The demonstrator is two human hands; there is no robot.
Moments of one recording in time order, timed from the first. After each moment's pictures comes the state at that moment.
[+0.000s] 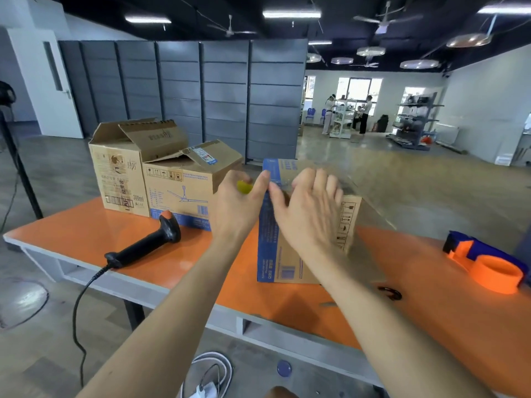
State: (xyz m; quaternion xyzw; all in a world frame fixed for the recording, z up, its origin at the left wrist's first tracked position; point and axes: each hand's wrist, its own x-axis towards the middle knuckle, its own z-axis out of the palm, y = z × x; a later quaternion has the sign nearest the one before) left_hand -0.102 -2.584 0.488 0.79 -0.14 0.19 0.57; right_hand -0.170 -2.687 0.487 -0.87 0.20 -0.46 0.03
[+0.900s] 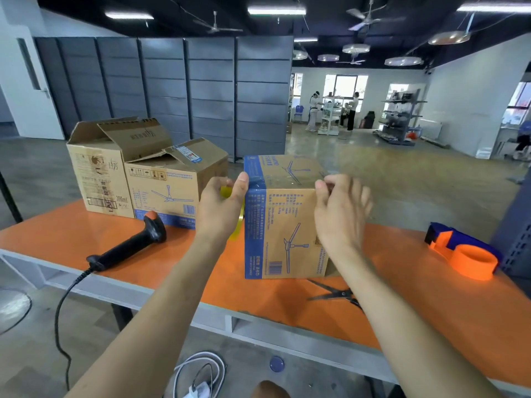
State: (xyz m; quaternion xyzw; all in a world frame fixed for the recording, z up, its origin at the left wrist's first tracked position) left_hand -0.091 -2.586 0.471 0.73 -0.16 0.10 0.66; right_hand -0.201 -2.746 0.476 -0.83 0.26 -0.48 0.15
